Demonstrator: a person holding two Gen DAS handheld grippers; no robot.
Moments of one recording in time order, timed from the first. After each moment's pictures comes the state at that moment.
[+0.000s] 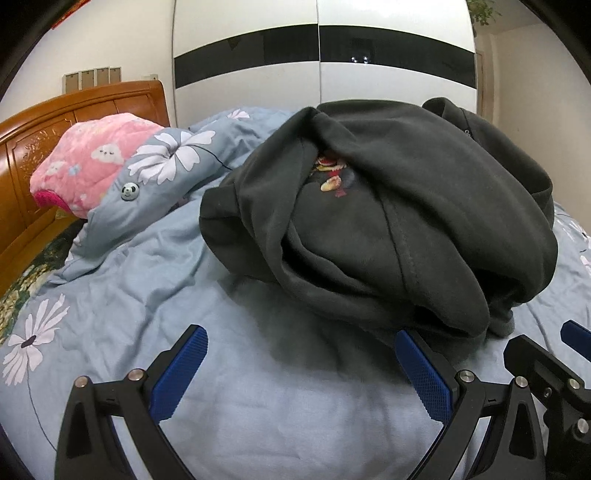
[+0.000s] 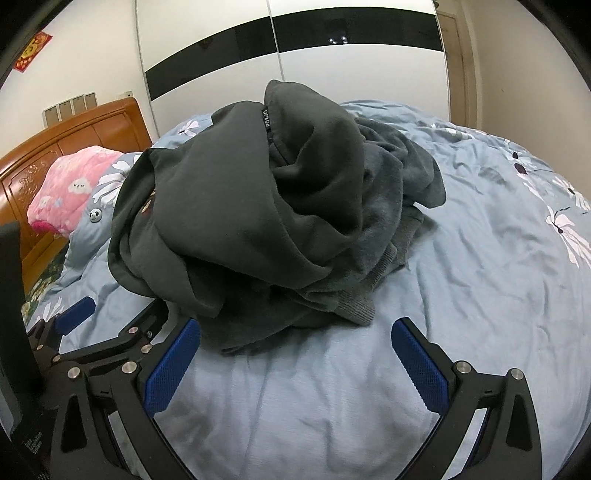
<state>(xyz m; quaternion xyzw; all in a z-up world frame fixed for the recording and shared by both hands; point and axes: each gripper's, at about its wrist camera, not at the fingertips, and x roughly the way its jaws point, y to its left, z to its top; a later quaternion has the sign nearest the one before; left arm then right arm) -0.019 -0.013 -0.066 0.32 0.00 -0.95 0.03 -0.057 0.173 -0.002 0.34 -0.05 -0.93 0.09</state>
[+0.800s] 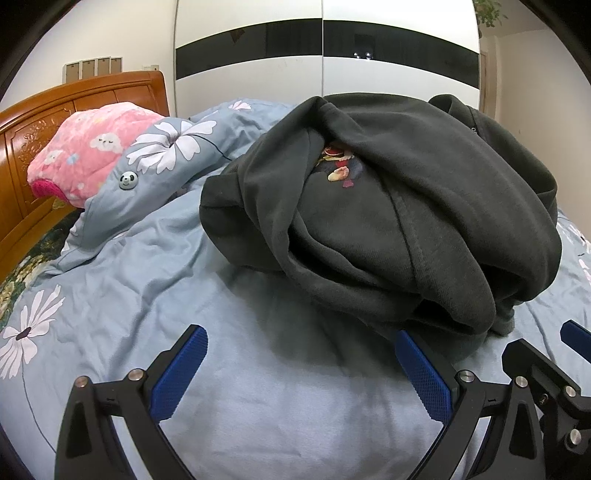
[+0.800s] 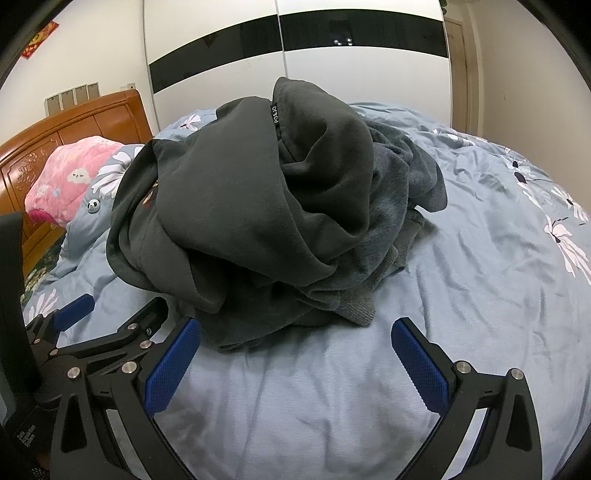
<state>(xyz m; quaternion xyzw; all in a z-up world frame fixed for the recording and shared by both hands) -0.020 -0.019 -0.069 0.33 0.01 -0.94 0.03 -0.054 0.167 -0.005 0.34 -0.03 -0.93 0.09</state>
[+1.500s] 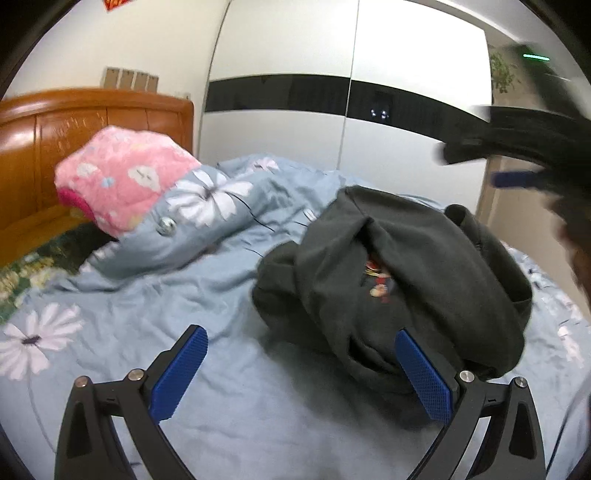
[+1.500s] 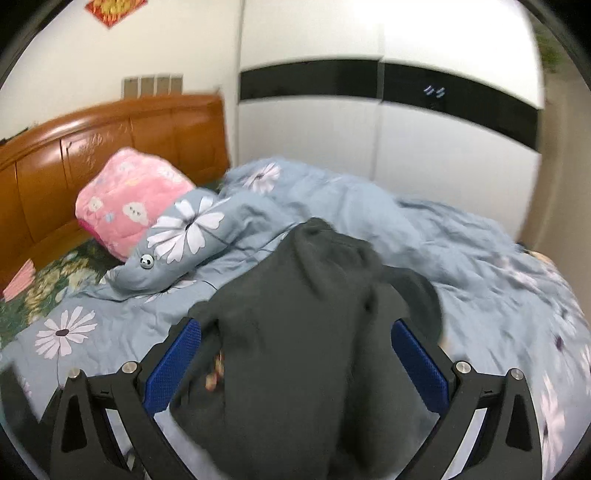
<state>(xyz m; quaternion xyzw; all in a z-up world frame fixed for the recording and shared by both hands) 0.008 -0.069 -0.011 0.22 0.07 -0.97 0.04 -0.184 0.096 0.156 0.31 0.10 -0.92 0.22</state>
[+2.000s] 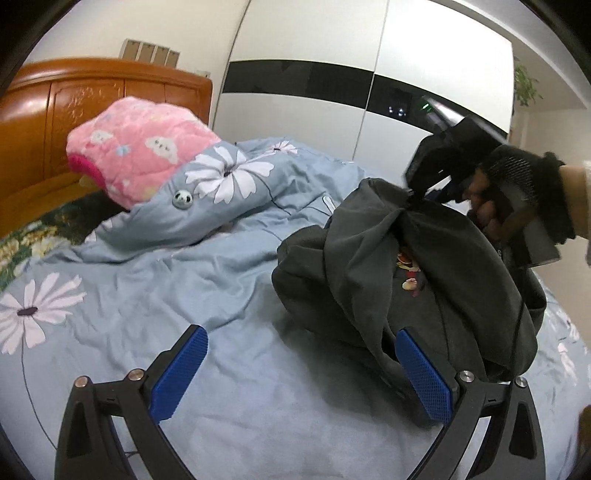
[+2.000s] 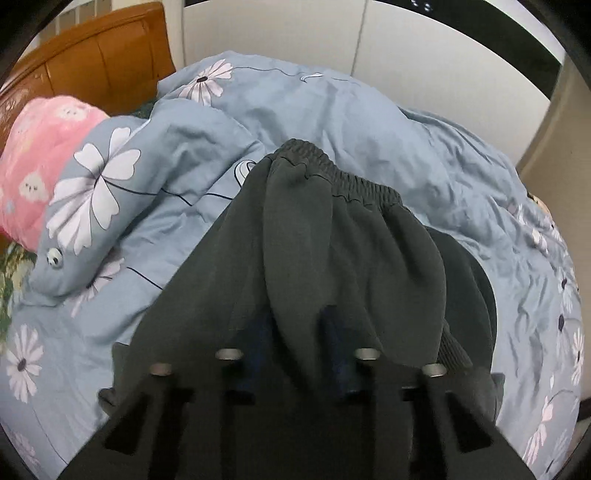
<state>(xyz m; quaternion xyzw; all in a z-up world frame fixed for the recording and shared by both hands) 0.005 -0.097 -0.026 0.25 0.13 -0.96 0.04 -0.318 0.030 0.104 0.47 0.11 -0.87 0.12</state>
